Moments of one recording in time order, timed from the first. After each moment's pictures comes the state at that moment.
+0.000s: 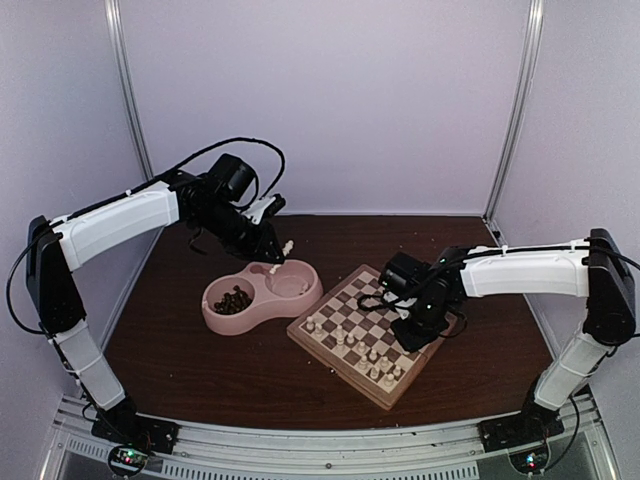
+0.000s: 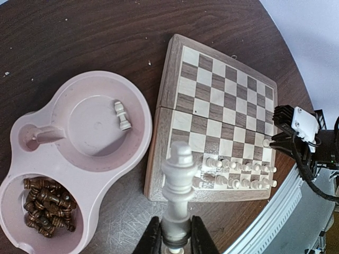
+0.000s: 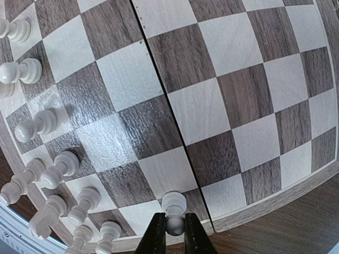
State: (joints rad) left arm -0.64 1.72 1.58 -0.84 0.34 -0.25; right arm 0.87 1.63 1.09 -0.88 0.07 0.39
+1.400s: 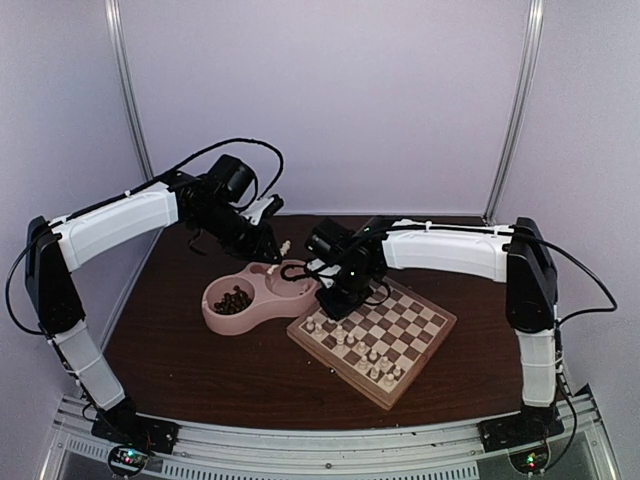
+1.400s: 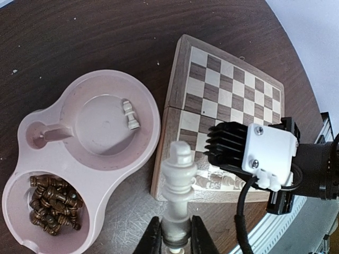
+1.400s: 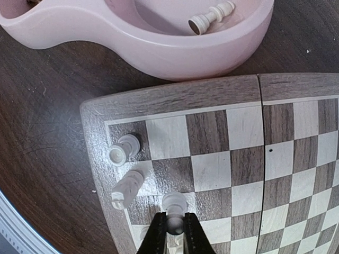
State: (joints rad) left arm -0.64 1.71 1.57 -0.84 0.31 -0.25; right arm 0.94 2.07 1.75 -0.91 0.02 0.26
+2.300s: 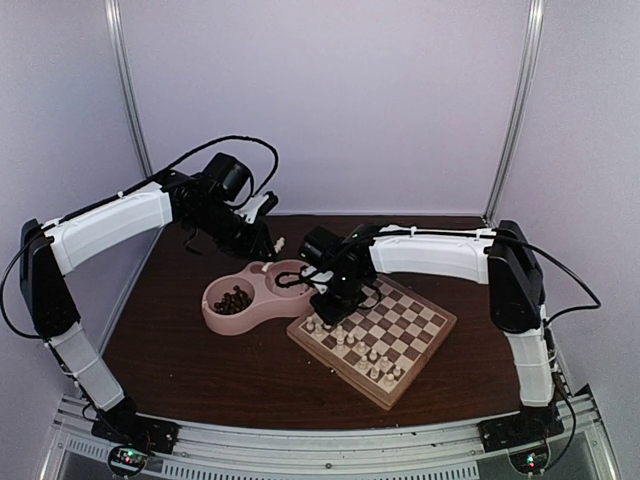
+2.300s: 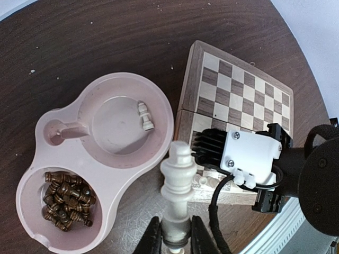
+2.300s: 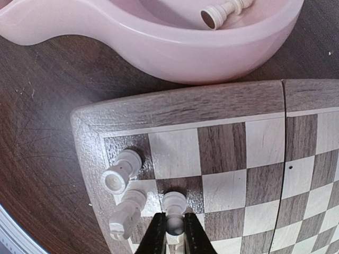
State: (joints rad) left arm -0.64 1.68 1.55 -0.84 0.25 -0.25; right arm 0.95 2.16 1.81 -0.92 0.01 0.25
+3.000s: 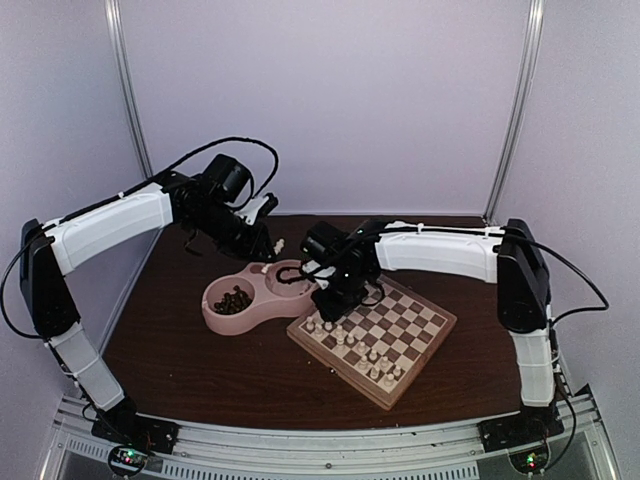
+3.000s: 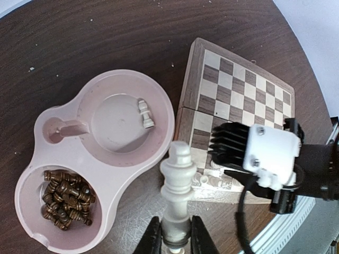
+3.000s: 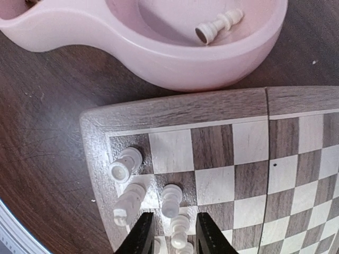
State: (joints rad) left arm -0.64 1.68 1.54 -0.84 0.25 -0.25; right arm 0.95 2.13 1.80 -0.91 0.03 0.24
